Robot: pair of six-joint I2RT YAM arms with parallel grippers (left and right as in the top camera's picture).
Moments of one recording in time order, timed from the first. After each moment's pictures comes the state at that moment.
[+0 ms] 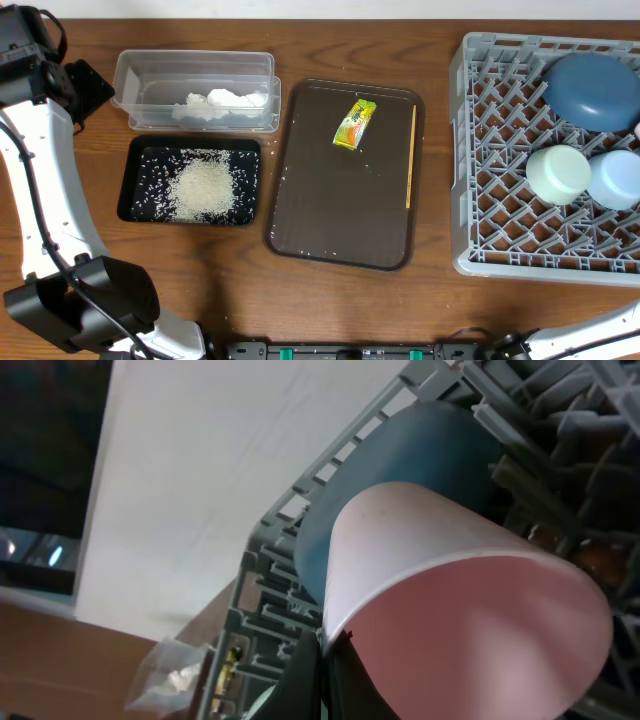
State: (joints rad) left arm 0.38 1.75 1.83 -1.13 -0.22 -0.41; right arm -1.08 2.14 1.60 -0.61 -1.35 -0.15
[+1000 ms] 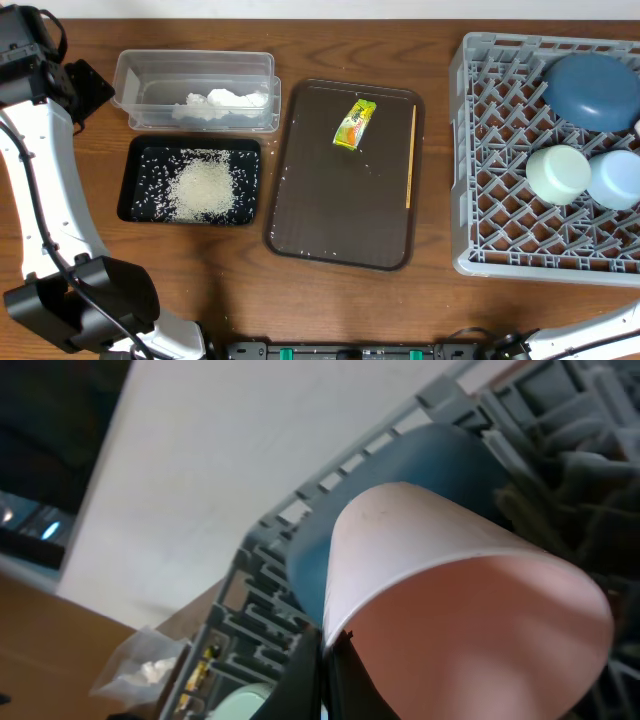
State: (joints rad) left arm 0.38 1.75 1.84 -1.13 -0.22 -0.41; right arm -1.08 2.14 1.48 -0.33 -1.40 -0.11
